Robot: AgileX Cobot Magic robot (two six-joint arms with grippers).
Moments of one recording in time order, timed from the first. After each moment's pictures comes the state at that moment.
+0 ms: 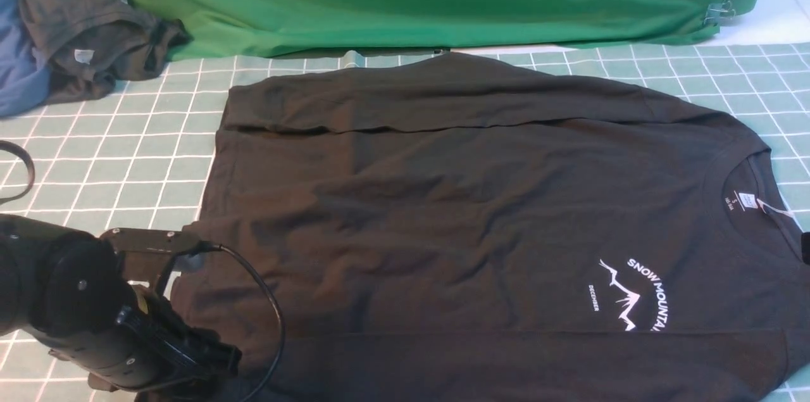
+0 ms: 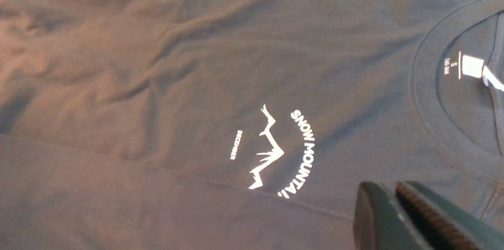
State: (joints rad) right arm 0.12 0.78 -0.64 0.32 0.71 -0.24; left arm -0.20 1.44 -0.55 -0.02 0.58 -0.11
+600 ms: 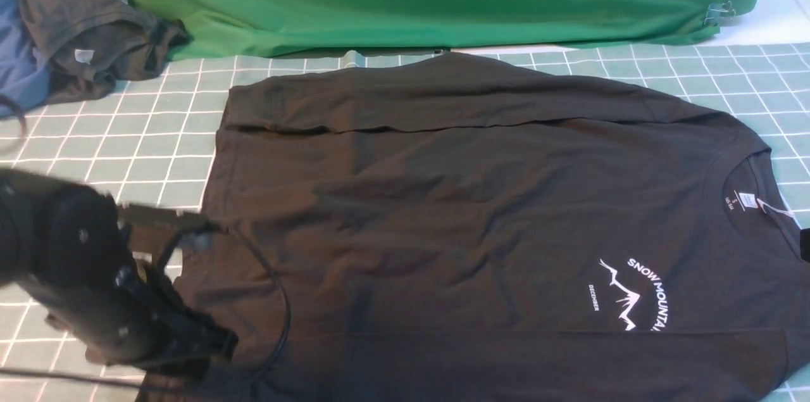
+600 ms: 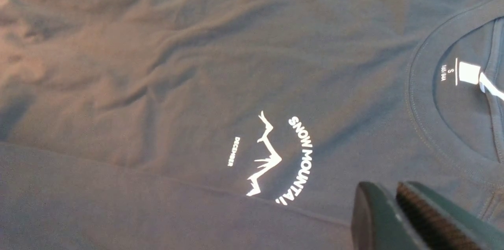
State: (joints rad) right arm 0.12 0.78 -0.63 0.32 0.69 -0.24; left arm -0.20 1.42 -0.70 -0.04 0.80 -0.03
